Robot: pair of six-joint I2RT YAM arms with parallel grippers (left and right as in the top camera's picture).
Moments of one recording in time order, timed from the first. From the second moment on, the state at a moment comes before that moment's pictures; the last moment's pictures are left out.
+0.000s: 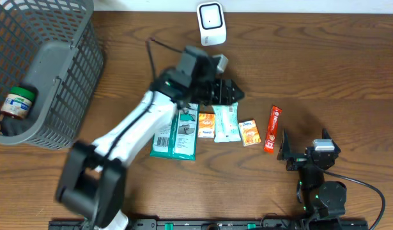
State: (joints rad) left arm -0.51 1.75 1.33 -0.41 0.63 -0.52; right arm 0.12 0.01 0.01 -0.06 0.10 -0.01
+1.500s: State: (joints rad) left arm 0.59 2.13 2.08 -1.20 -0.26 -0.08; right arm 0.12 0.01 0.01 -0.06 0.10 -0.01
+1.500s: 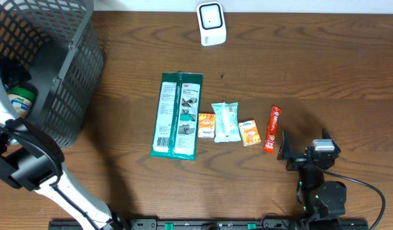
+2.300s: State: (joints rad) left arm 0.59 2.25 2.04 -1.26 -0.08 -0.07; right arm 0.12 0.01 0.01 -0.06 0.10 -0.01
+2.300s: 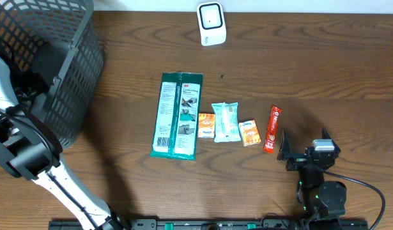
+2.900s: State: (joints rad) left arm 0.59 2.19 2.03 -1.18 -0.16 -0.02; right arm 0.12 0.01 0.01 -0.06 0.10 -0.01
